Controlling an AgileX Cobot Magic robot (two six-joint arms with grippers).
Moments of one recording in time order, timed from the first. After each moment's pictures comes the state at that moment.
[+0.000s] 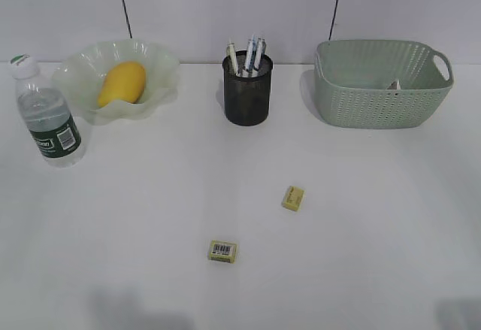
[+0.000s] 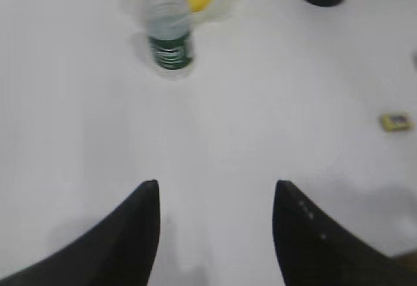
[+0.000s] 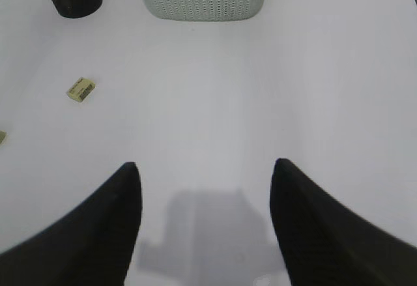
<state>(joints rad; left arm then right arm) -0.16 0.09 -0.53 -0.07 1.07 0.08 0.19 0.05 -0.50 -0.02 1.04 0.11</state>
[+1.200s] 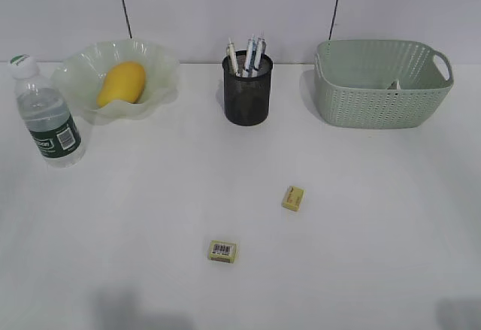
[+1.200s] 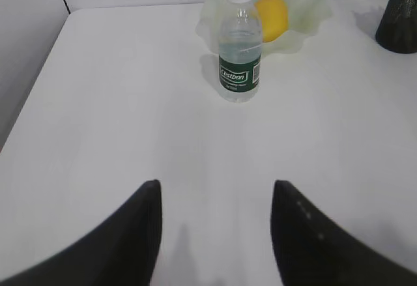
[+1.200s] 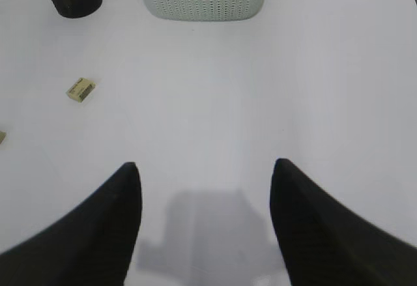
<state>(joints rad) 0.05 -0.01 -0.53 -0.07 1.07 0.08 0.19 0.05 -0.50 -0.02 1.04 0.11</state>
